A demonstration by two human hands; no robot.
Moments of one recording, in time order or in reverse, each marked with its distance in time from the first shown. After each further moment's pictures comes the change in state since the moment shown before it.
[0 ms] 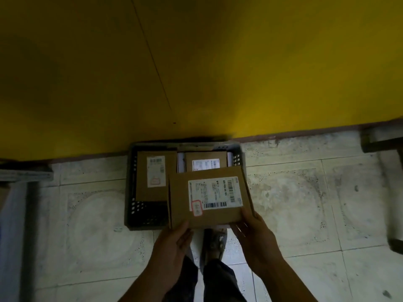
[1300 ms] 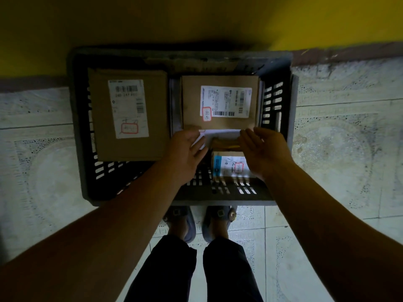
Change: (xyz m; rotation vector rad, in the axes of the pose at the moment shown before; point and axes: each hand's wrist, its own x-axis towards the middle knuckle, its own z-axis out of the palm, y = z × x) left_hand 0.271 -0.014 0.017 0.133 0.002 -0.098; right_hand 0.260 0.048 0.023 0.236 0.223 0.175
